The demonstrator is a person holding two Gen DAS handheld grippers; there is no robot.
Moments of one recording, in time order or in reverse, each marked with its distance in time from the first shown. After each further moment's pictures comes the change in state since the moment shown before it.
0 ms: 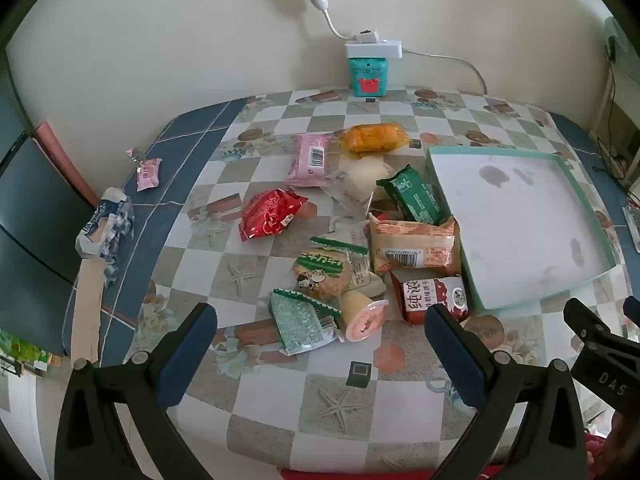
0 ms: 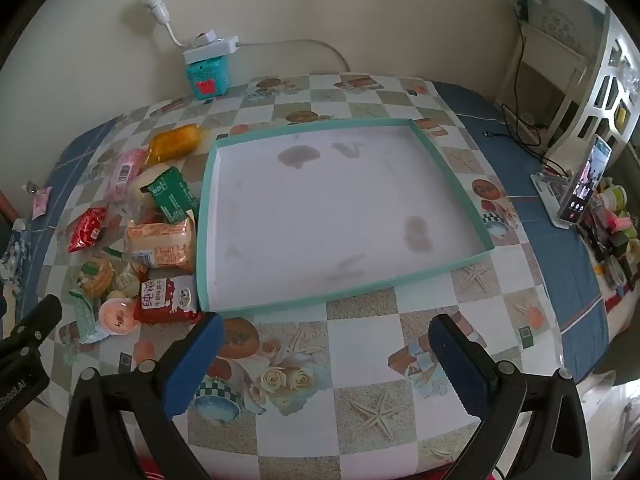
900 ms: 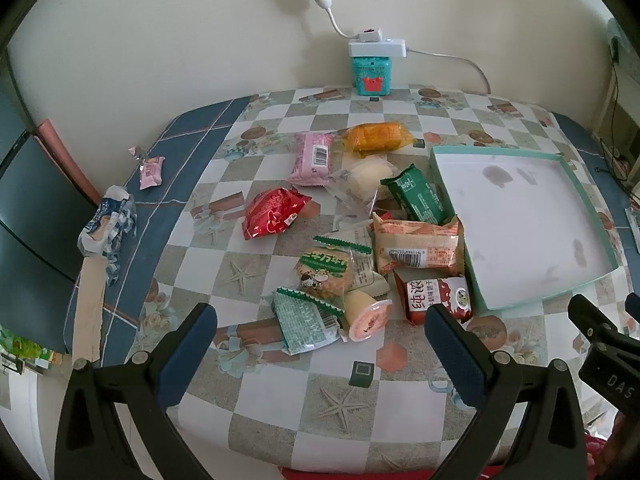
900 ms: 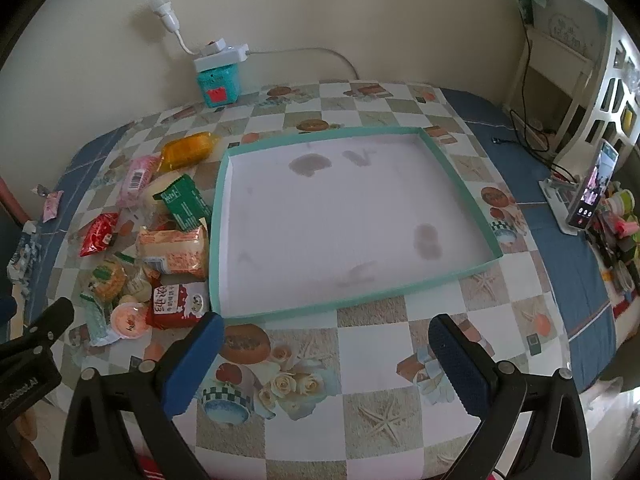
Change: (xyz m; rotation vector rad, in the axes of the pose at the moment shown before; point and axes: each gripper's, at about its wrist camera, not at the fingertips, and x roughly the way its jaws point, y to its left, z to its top) left arm -0.001 0.001 0.001 -0.009 0.007 0.016; right arm -0.004 0.000 0.002 0.002 -0.036 0.048
